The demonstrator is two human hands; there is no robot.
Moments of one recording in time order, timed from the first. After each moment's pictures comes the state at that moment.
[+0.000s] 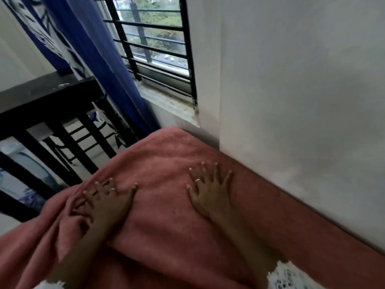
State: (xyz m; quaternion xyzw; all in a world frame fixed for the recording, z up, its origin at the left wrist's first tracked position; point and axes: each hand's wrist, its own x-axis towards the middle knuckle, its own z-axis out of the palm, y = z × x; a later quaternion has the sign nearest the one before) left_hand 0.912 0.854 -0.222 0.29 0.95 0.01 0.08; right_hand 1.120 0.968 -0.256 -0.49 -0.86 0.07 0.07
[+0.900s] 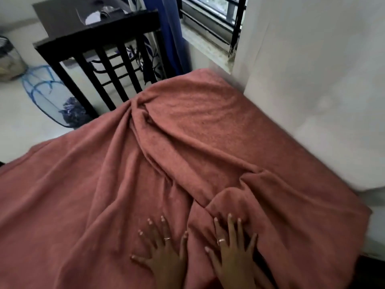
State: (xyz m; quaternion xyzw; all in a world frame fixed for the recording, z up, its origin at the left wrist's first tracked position) left_hand 1.158 0.518 -0.241 0.23 0.94 0.08 0.25; right_hand 1.304 0.594 -0.236 -0.46 -0.89 0.05 0.06
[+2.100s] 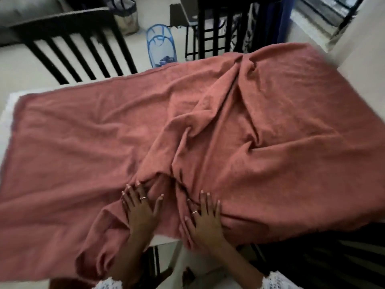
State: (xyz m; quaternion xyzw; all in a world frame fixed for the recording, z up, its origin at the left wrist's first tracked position) left_hand 1.180 0.129 -0.216 0.12 0.98 0.12 0.09; right_hand 1.305 0.277 -0.233 -0.21 -0.97 0.13 -0.05
